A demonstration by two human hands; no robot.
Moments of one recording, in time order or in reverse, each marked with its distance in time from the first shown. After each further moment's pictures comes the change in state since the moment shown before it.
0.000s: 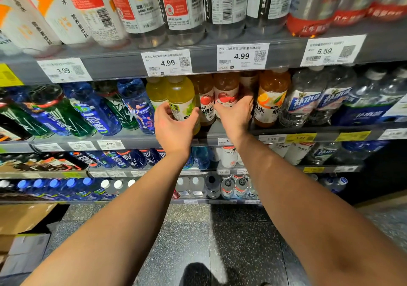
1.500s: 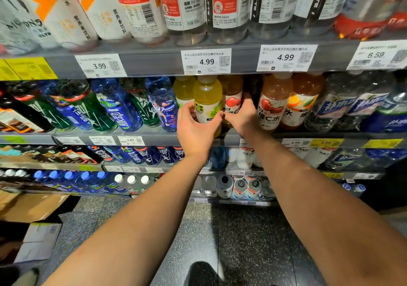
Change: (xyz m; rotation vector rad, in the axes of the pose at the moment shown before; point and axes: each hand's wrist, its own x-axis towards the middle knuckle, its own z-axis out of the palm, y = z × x) left_hand 0.008 -0.015 -0.013 -0.108 -0.107 0.075; right_hand -0.013 -0.004 0.020 0.011 -0.370 -0.161
